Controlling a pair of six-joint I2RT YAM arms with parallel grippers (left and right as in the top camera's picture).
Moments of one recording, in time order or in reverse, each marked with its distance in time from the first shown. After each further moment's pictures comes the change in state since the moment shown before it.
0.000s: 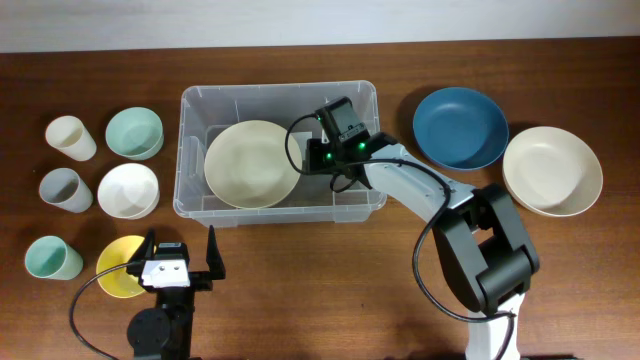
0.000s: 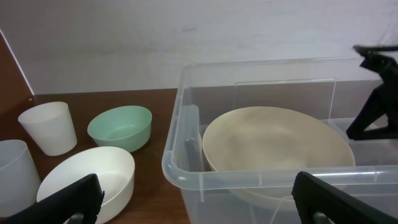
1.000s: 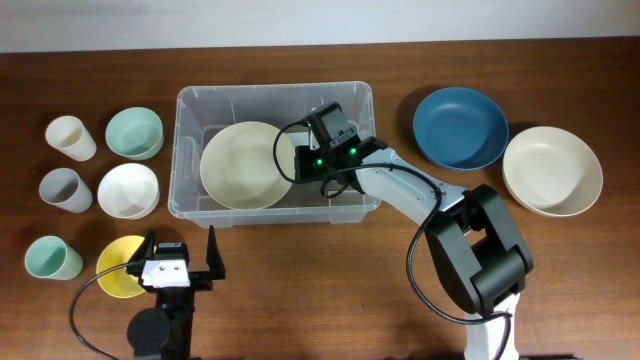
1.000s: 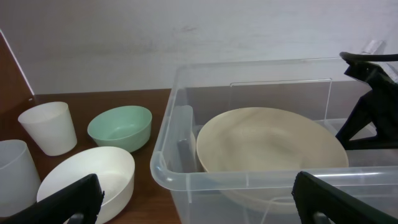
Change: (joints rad) left arm 0.000 0.000 0.000 0.000 0.000 0.000; right arm 0.040 0.010 0.000 0.024 -0.082 -0.001
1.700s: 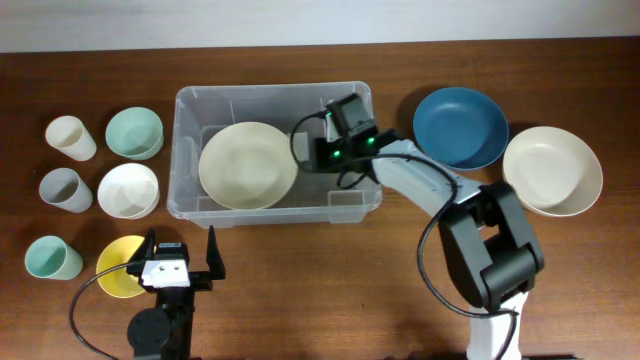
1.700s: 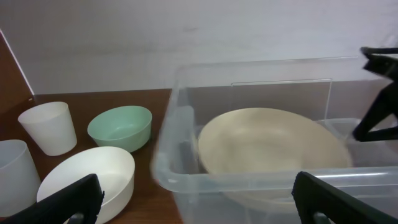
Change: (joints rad) left arm 0.000 0.000 0.000 0.000 0.000 0.000; right arm -0.102 -0.013 0.000 -0.059 -0.008 -0.071
